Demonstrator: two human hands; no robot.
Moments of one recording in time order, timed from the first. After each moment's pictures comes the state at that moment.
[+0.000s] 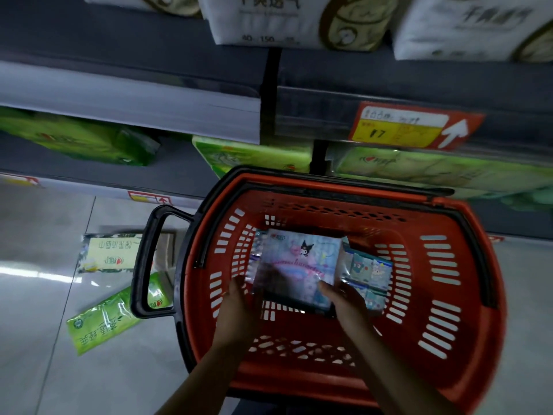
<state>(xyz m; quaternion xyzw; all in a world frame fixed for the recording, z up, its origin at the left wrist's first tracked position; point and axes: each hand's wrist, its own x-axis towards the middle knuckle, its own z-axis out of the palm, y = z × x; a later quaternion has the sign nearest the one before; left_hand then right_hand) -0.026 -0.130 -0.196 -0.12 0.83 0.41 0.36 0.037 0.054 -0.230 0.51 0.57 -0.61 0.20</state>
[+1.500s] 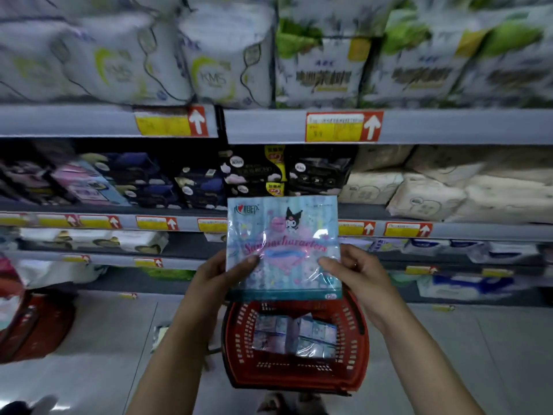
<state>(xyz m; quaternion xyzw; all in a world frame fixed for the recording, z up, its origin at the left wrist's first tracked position) -0.060 -0.094 0.383 0.00 0.68 0.67 0.30 0.024 0.121 0.354 0.22 0.64 -0.74 -0.03</state>
